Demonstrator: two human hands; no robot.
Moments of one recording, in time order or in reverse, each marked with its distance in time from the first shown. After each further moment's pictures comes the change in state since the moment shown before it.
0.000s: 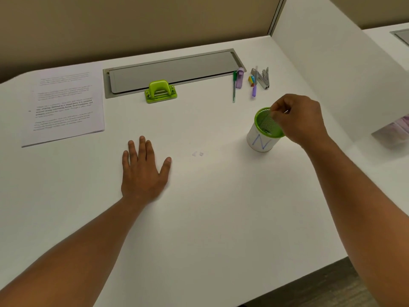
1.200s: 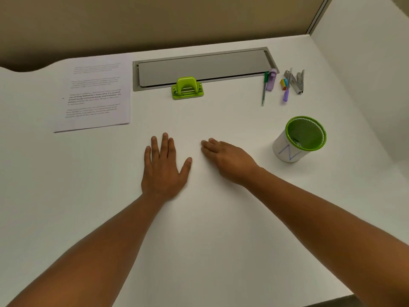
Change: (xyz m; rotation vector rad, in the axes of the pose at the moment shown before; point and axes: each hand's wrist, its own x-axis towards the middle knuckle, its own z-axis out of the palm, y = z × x) left_hand 0.002 0.000 -0.003 0.006 -0.011 -0.014; right_hand -0.043 -0.063 0.155 -0.393 -0.560 -0.869
